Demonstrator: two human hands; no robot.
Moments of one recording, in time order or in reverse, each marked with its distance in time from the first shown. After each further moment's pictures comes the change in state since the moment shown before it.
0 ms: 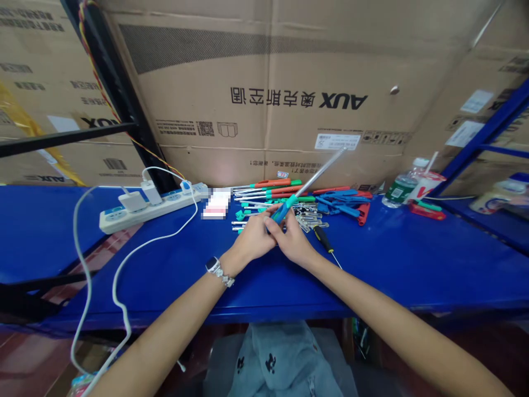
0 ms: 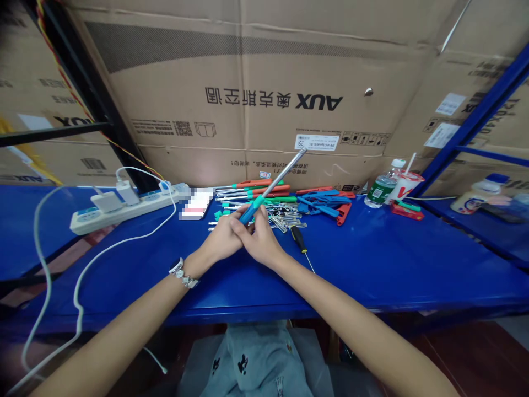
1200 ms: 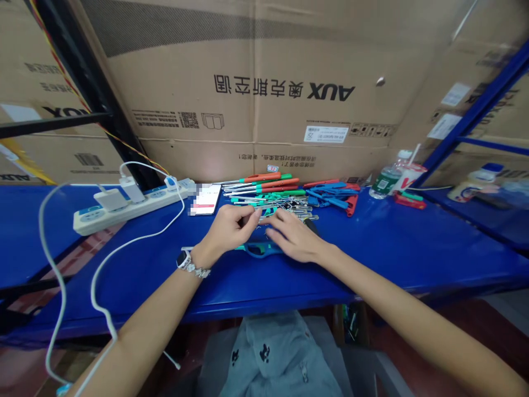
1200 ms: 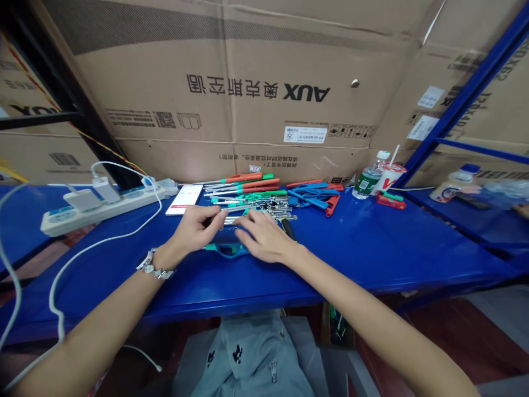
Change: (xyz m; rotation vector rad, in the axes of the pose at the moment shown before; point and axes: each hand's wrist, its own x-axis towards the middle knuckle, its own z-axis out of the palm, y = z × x) left_hand -0.007 -0.008 -0.029 0.059 0.170 0.339; right_hand -0.011 -0.011 -0.050 -0.709 -0.508 -0.242
